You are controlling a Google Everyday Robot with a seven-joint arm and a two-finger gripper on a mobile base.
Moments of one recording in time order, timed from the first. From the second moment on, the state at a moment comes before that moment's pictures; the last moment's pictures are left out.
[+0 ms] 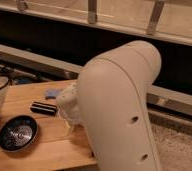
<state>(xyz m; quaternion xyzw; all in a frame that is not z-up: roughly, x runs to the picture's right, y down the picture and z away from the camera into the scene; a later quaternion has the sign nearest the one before) -0.096 0.213 0.787 -0.30 0.23 0.46 0.80</state>
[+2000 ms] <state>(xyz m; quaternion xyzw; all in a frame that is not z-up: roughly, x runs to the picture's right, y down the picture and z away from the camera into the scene) 0.031 0.248 0.758 -0.25 0.25 0.58 0.74</state>
